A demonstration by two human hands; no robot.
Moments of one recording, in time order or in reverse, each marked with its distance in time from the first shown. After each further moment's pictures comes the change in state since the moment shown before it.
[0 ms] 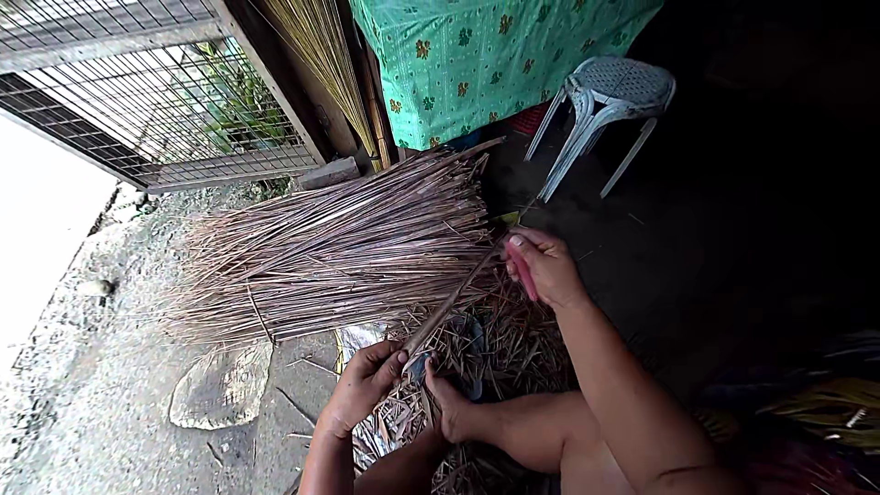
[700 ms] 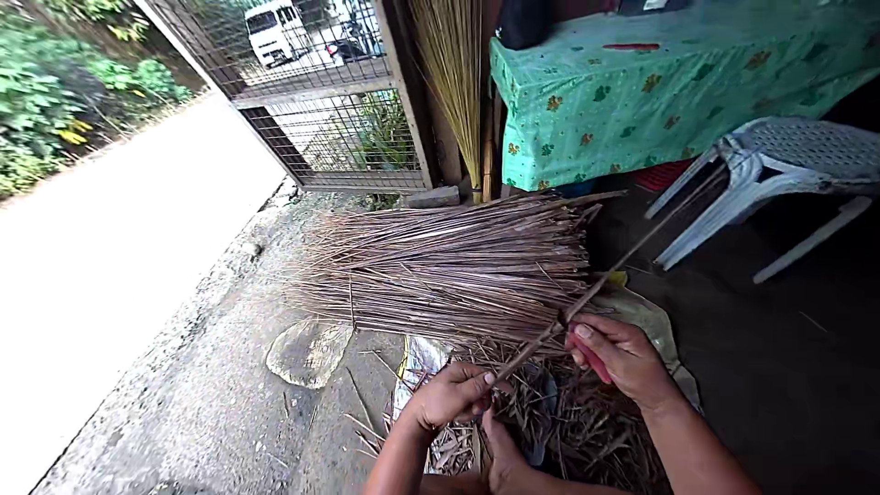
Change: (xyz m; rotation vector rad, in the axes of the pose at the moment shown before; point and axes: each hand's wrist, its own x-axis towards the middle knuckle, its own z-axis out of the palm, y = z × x) left_hand 0.000 0.010 0.000 -0.258 -0.221 -0.093; right_hand -0.023 0.015 0.042 0.092 -0.441 -0.217
